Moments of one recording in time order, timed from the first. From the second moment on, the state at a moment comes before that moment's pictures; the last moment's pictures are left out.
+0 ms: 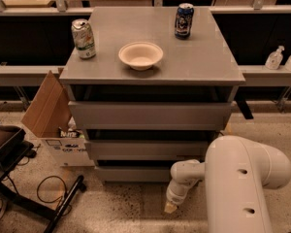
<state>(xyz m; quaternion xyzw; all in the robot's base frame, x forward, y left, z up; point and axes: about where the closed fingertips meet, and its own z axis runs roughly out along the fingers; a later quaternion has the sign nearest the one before) 0.489 -0.111 0.216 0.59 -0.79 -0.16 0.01</state>
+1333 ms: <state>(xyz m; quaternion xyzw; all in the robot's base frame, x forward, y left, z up) 0.480 -0.201 0.389 0.62 -0.78 0.05 -0.05</state>
